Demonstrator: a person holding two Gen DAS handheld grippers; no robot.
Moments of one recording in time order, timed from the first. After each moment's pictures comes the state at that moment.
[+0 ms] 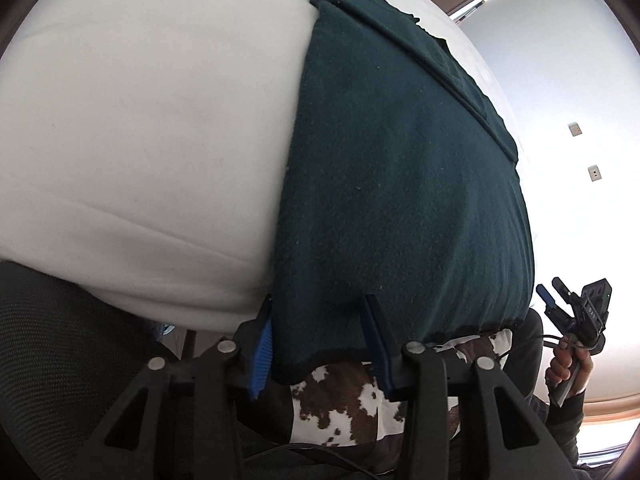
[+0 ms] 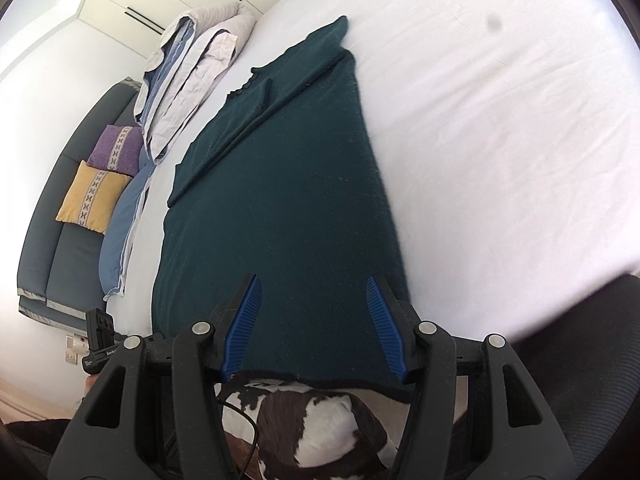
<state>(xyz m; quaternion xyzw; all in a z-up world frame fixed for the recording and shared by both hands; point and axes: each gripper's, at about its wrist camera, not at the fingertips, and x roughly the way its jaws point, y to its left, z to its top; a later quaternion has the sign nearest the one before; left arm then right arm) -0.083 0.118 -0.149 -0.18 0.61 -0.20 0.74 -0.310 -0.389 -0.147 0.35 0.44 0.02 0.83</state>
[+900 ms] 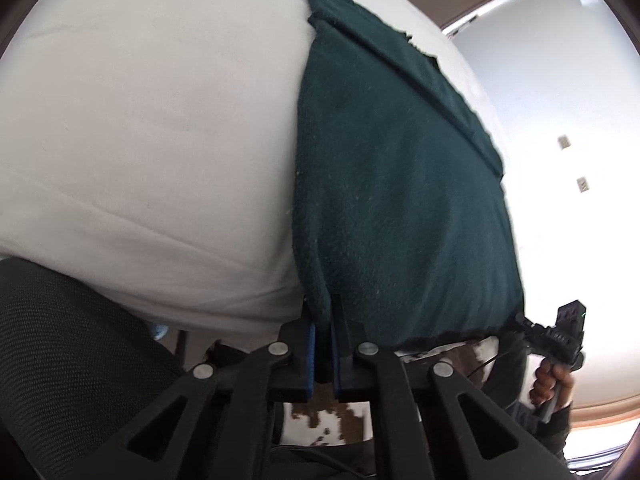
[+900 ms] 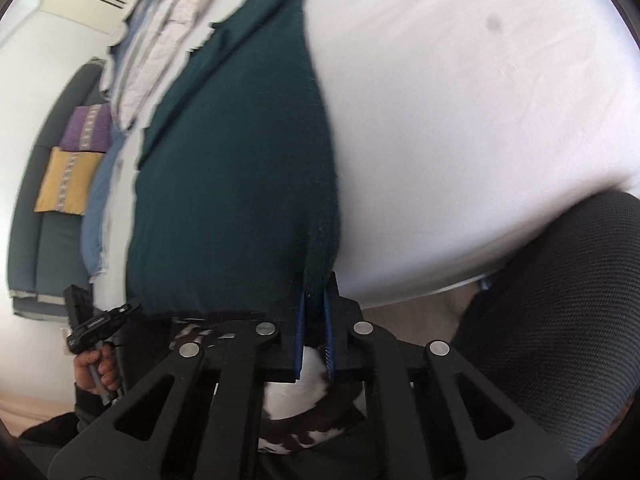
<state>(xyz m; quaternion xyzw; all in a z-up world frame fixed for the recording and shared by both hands) -0.091 0.135 -0.136 -0.22 0.59 -0.21 0.75 -0.349 -0.395 -0.173 0.36 0.49 0.04 0.79</state>
